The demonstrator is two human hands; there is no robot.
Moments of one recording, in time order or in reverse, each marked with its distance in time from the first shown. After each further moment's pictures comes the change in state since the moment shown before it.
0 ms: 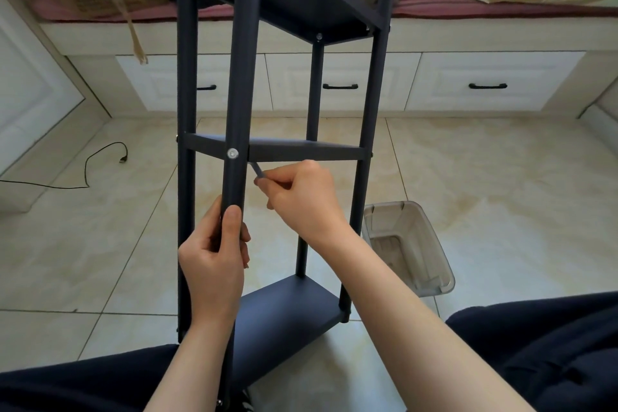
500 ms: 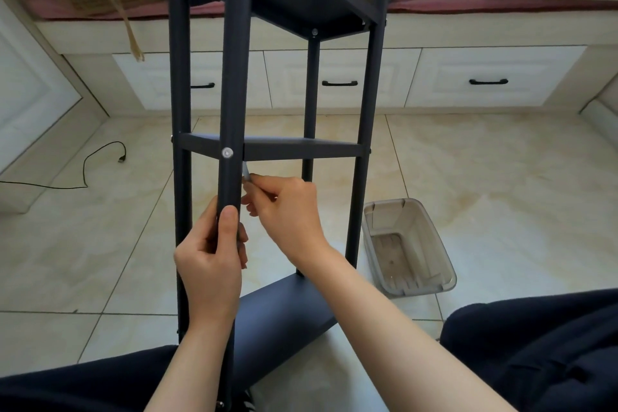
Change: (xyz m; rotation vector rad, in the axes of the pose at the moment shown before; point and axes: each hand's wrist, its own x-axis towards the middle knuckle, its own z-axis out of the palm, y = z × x) left_hand -0.001 -0.005 -0.003 -0.001 0.014 -0.007; right_hand -0.004 0.019 0.037 0.155 0.096 -0.106
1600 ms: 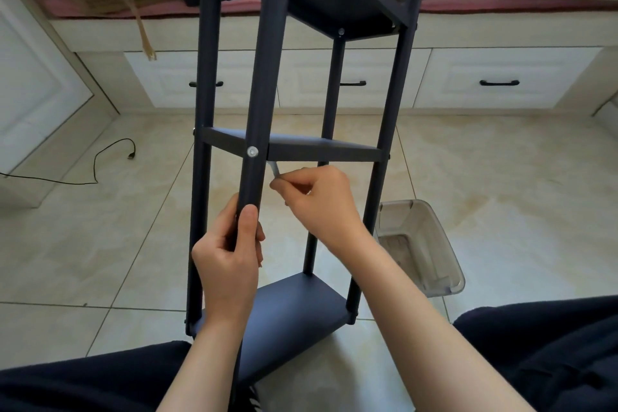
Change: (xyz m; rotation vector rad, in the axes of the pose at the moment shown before) left_hand -0.003 0.005 0.003 -0.020 -0.046 0.030; right_hand 0.004 -0.013 -0.035 -0.105 -0.073 0.109
